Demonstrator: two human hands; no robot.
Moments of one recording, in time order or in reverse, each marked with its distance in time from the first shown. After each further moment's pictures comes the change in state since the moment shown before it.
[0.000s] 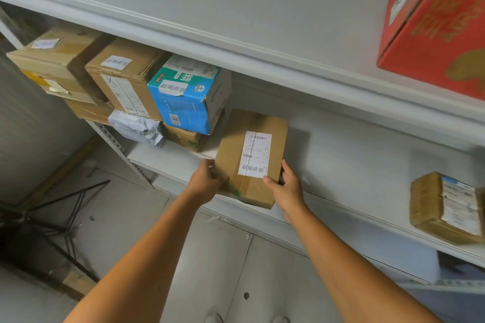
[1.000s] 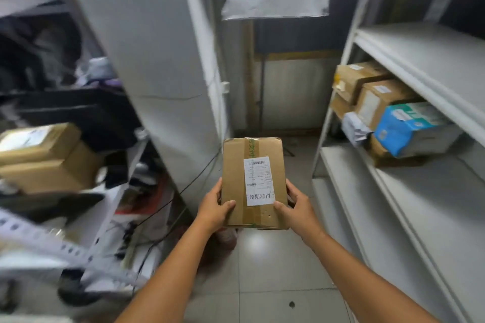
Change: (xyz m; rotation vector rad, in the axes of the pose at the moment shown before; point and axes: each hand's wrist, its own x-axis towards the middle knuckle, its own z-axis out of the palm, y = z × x) left_hand -0.505 -0.110 0.073 -0.459 1.044 -0.266; right_hand -0.321 -0.023 -0.015 -0.328 -1.234 -0.468
